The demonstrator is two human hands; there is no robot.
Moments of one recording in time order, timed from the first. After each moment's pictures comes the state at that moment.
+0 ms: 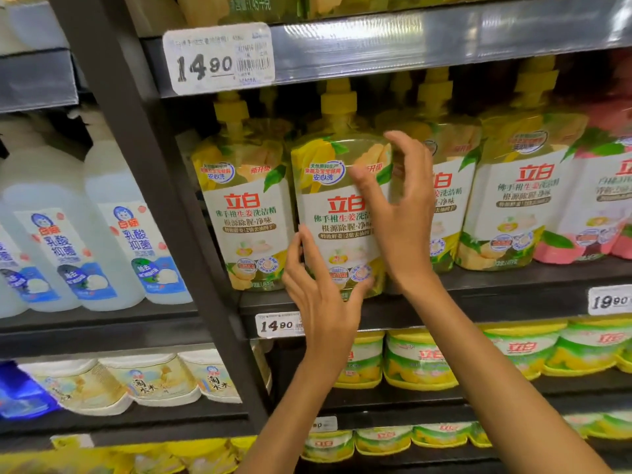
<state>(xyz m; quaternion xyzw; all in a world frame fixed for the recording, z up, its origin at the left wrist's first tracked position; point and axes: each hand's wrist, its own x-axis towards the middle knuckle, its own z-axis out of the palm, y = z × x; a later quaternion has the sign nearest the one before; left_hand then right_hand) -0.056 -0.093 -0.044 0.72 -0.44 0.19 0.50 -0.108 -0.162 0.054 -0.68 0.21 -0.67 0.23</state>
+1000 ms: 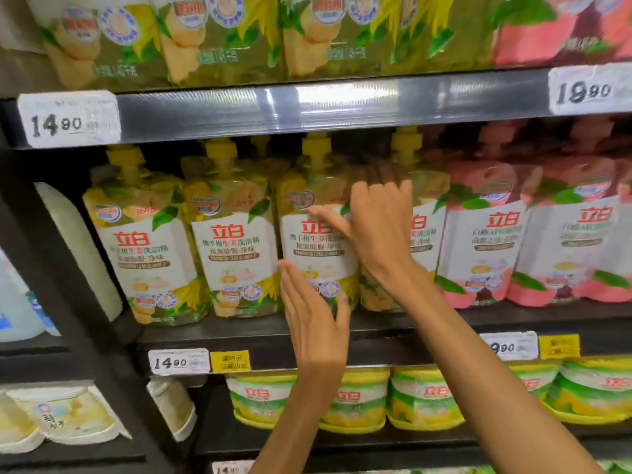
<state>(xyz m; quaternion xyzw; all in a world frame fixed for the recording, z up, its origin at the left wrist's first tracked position) -0.155 -0.184 -0.029 0.77 -0.39 0.09 0.50 -0.197 -0.265 0.082 -0.77 0.25 -0.57 -0.16</state>
